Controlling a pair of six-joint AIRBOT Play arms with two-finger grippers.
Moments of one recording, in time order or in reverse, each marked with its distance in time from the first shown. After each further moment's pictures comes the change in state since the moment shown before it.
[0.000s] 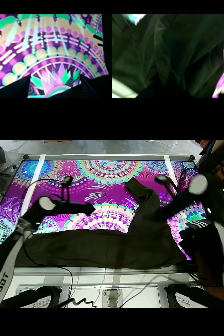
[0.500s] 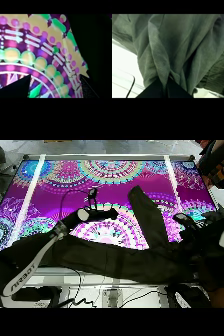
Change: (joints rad) left arm -0.293 -0.223 0.013 -0.144 0.346 -0.285; right arm -0.008 0.551 -0.413 -0.005 0.205 0.111
